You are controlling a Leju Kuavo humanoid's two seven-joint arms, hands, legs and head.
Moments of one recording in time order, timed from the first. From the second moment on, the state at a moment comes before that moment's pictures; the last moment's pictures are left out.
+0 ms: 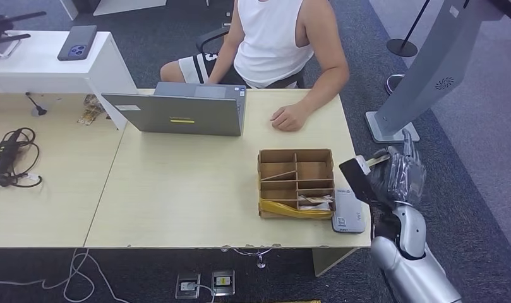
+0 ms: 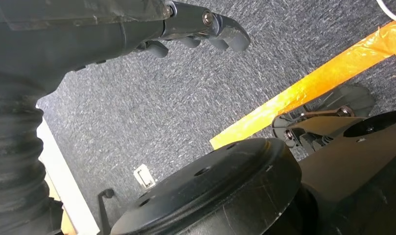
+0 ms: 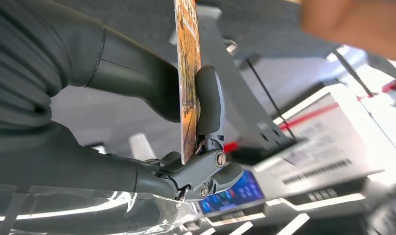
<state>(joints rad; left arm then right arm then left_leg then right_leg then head) -0.15 0.07 -1.22 -0.21 0.74 0.03 0.06 -0.39 -0.37 0.49 -1.33 0.84 -0.51 0.35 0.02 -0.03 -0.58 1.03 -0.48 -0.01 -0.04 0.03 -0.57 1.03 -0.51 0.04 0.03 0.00</state>
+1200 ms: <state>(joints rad) -0.18 0.06 -1.25 -0.21 0.66 0.02 0.09 -0.88 -0.19 0.68 -0.83 0.85 -0.35 0.26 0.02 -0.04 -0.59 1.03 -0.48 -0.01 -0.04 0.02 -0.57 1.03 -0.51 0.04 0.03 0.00</state>
